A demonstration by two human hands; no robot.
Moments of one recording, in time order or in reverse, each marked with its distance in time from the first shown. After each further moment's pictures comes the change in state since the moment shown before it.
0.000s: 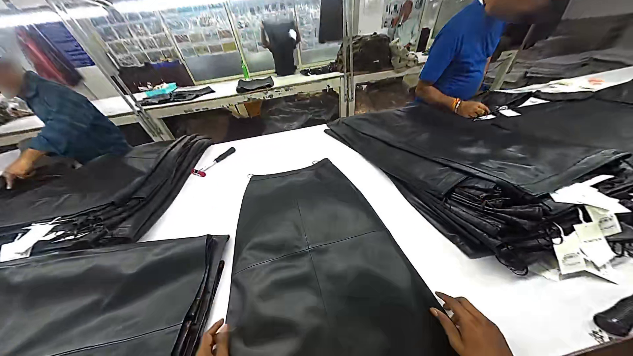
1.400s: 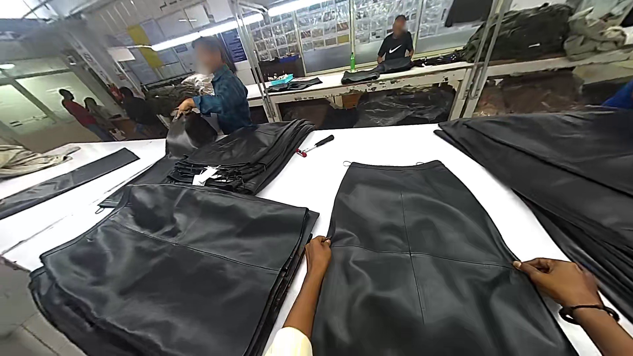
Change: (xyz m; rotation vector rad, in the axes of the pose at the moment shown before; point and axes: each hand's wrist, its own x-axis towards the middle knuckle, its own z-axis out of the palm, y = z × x) left_hand 0.152 0.058 0.052 0.128 -0.004 -0.184; right_hand 0.265 -0.017 0.037 0.093 -0.126 0.132
